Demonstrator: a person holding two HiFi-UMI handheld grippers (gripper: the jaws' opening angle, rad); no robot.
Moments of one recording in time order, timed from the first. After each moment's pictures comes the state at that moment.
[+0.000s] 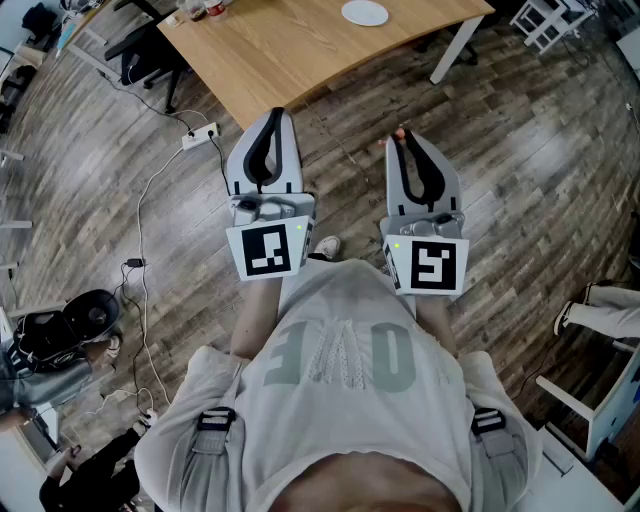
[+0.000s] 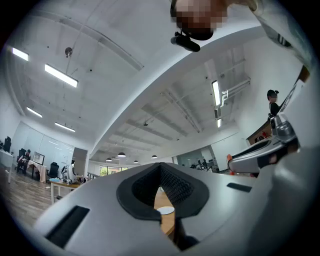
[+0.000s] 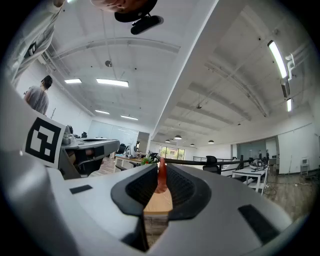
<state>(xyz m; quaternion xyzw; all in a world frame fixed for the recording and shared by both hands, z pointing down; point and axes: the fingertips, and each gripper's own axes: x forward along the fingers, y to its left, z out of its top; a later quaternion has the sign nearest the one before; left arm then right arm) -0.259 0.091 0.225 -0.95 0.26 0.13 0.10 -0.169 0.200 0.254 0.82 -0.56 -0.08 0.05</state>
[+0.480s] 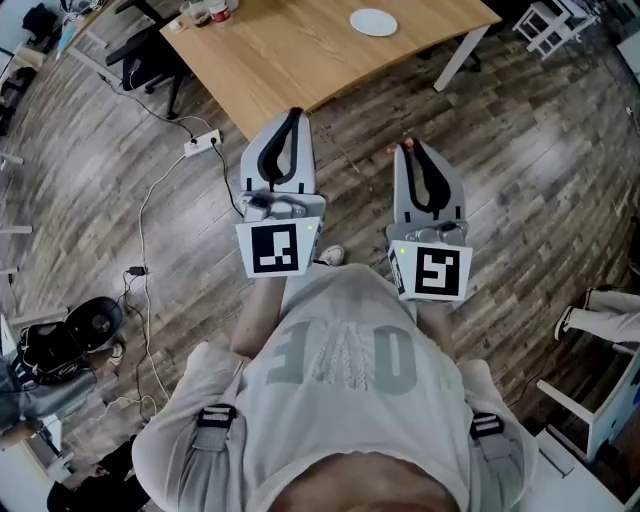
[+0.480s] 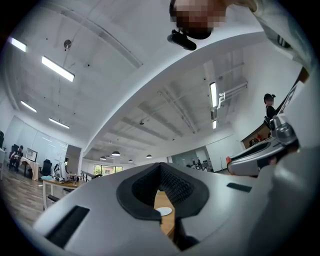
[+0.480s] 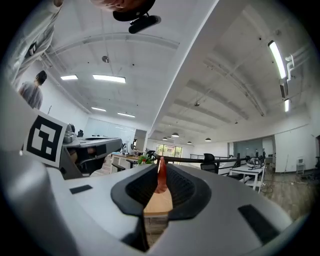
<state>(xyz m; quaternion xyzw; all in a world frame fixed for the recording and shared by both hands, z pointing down) -0.236 0.056 0.228 -0.96 0.22 0.12 0.09 -0.158 0.168 0.261 0.84 -0.54 -0.07 0.06</state>
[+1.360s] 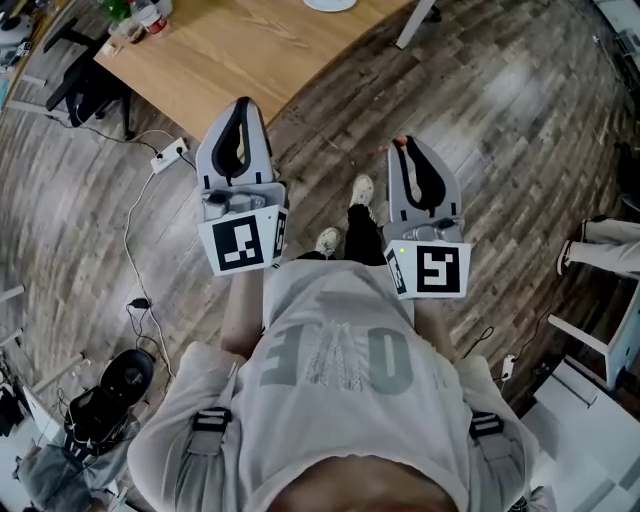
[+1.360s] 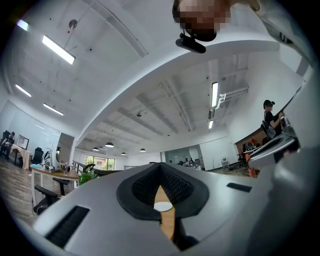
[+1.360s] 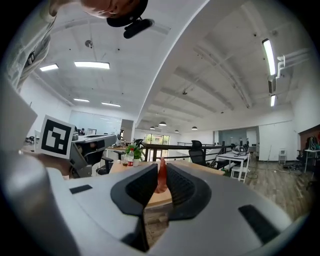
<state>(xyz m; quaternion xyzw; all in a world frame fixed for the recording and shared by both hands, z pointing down) -0.202 -0.061 0.249 -0.98 0.18 0.10 0.06 -0.133 0.114 0.289 0.88 -0.47 0.01 0.08</state>
